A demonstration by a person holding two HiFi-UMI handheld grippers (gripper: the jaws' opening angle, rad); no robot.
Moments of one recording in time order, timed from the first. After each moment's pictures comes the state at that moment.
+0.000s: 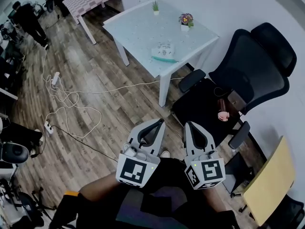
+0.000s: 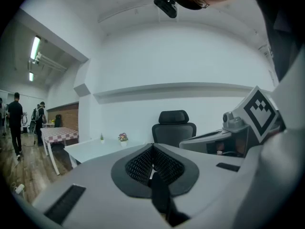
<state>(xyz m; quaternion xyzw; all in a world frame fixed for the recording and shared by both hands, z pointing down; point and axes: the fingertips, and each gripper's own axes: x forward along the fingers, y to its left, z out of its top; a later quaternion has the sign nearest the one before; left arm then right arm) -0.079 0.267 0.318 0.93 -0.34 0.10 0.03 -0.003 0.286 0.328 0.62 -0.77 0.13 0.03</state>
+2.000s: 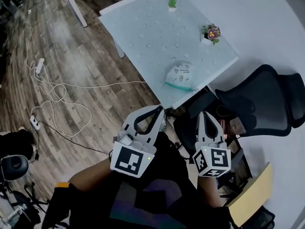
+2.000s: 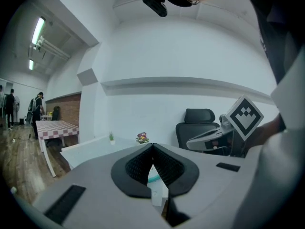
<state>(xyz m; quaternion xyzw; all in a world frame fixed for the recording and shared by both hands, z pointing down) -0.119 -0.035 0.341 0.94 -0.33 0.10 0.06 0.021 -0.008 0.369 0.68 -0.70 0.16 0.14</state>
